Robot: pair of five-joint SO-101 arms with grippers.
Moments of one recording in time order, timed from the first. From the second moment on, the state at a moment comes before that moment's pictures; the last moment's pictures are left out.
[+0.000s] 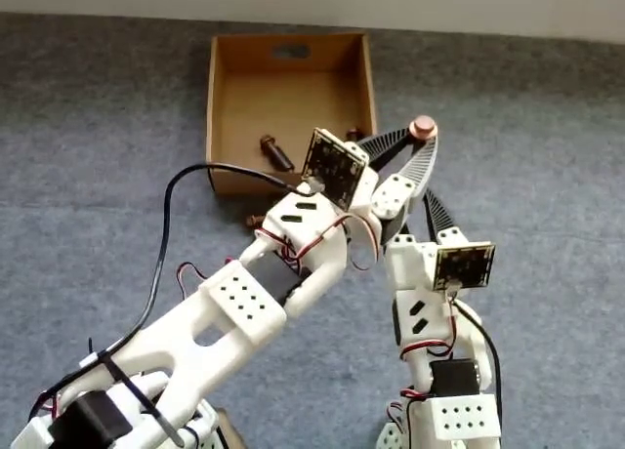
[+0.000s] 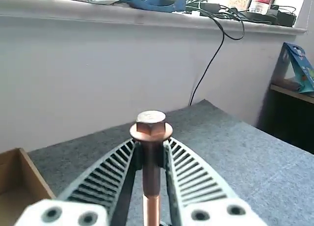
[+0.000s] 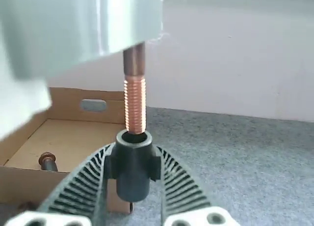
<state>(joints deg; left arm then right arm) 39.3 -25.9 44.2 -11.0 8.7 -10.7 -92.0 96.0 3.5 2.2</state>
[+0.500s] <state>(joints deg) 39.0 -31.6 44.5 0.0 13.6 -11.3 -92.0 96.0 3.4 2.2</state>
